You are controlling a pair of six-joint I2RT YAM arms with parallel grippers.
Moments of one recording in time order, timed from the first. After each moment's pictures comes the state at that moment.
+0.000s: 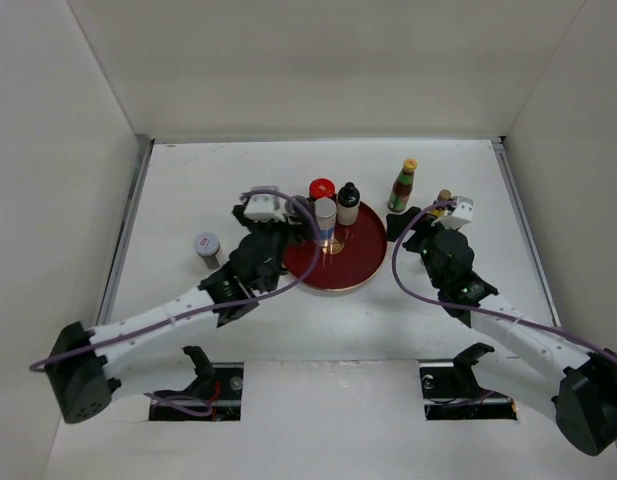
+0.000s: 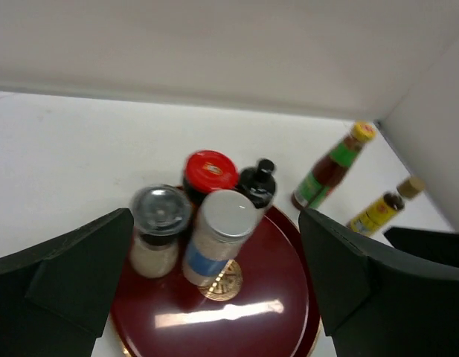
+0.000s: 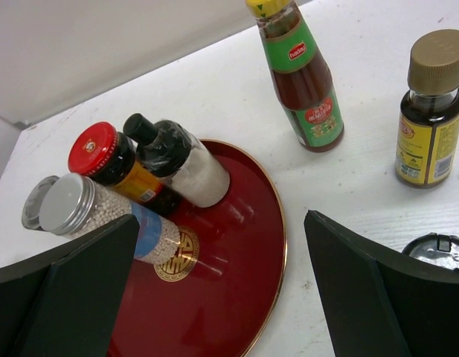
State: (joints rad) left arm -0.97 1.15 0.76 0.41 -0.73 -0.27; right arm 0.51 0.96 0.47 0.35 0.40 0.54
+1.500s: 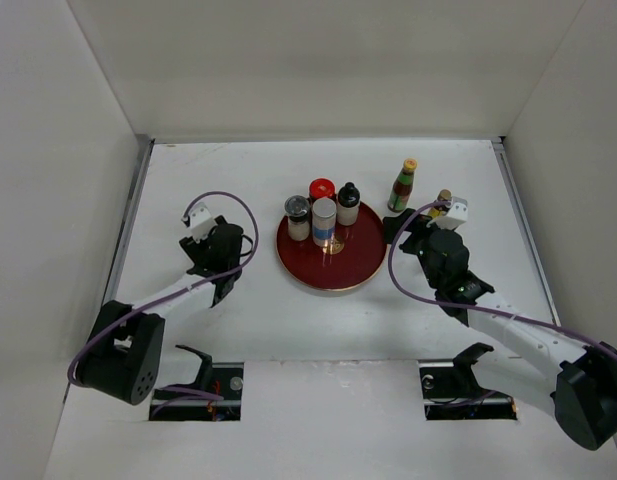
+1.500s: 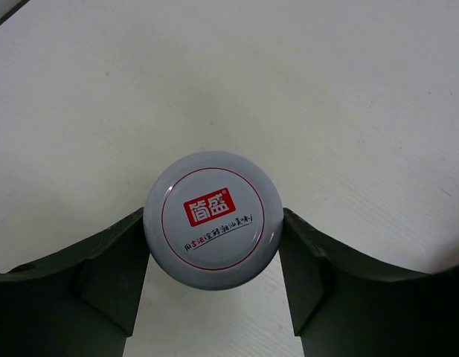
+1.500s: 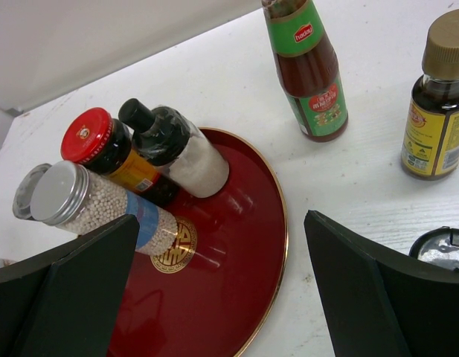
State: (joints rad) left arm -0.36 1.28 0.48 0.22 -0.82 -0.59; right arm 0.53 0.99 0.47 0.35 0.39 0.53
